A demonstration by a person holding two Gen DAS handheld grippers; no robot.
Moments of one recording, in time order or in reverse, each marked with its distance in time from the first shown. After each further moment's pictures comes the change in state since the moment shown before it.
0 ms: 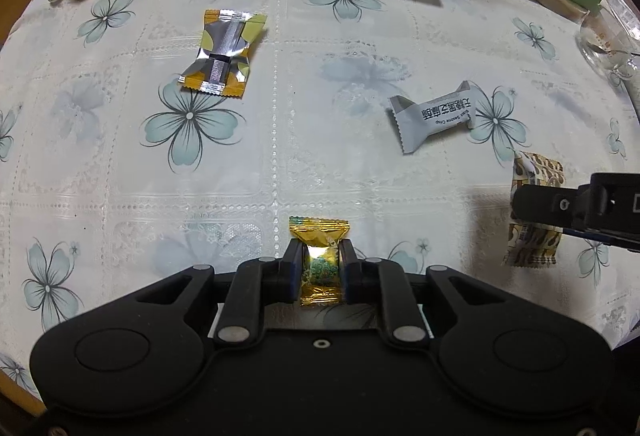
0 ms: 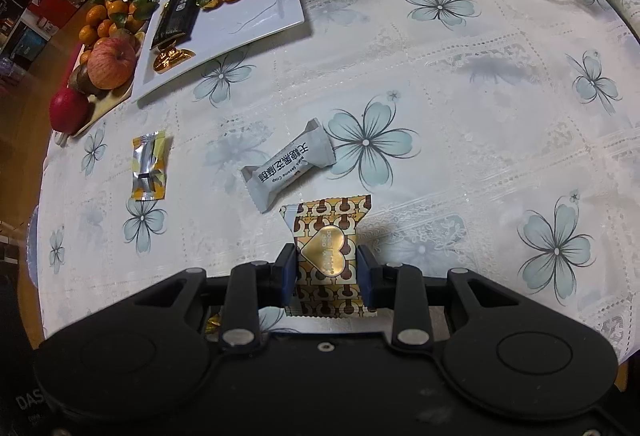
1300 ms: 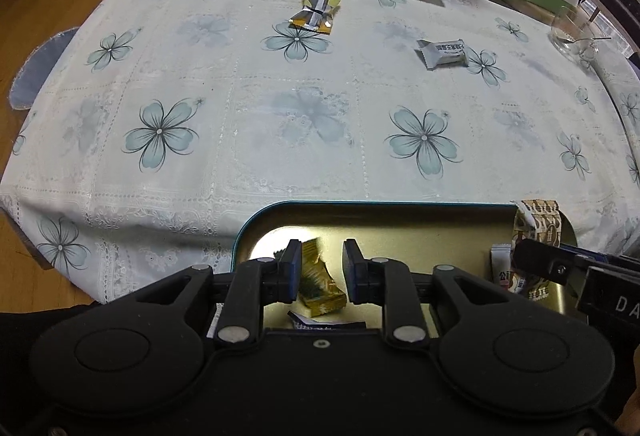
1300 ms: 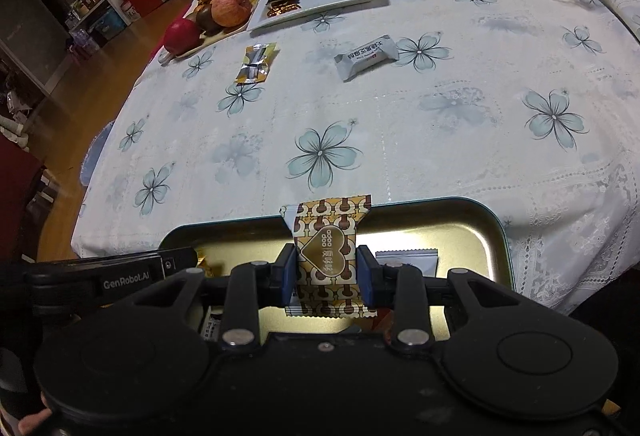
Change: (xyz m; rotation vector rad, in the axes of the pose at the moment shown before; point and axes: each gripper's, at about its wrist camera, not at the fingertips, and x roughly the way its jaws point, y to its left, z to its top) left arm -0.081 0.052 -0.148 -0.037 -0.147 0.023; right arm -0.069 -0.004 -0.205 -0.181 -0.151 0.140
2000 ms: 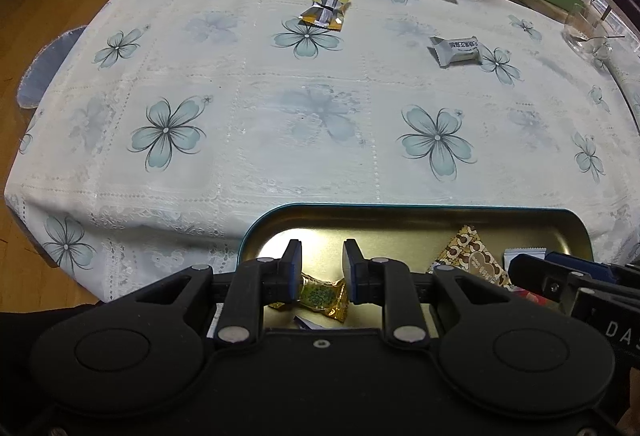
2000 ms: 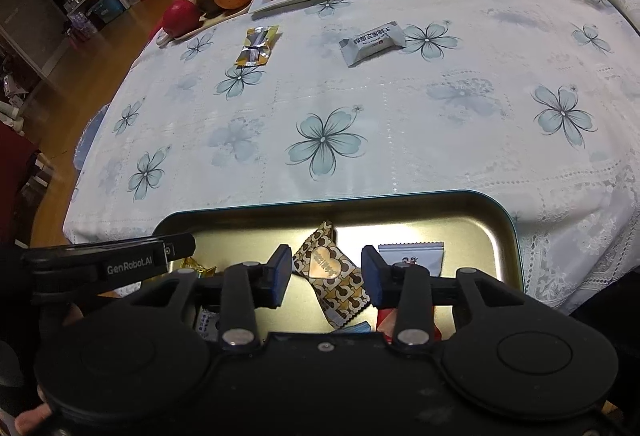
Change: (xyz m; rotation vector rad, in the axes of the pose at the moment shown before) left arm 0.007 -0.001 0.001 -0.004 0.005 0.045; right arm 0.012 0.007 -0.001 -0.028 0.035 -0.023
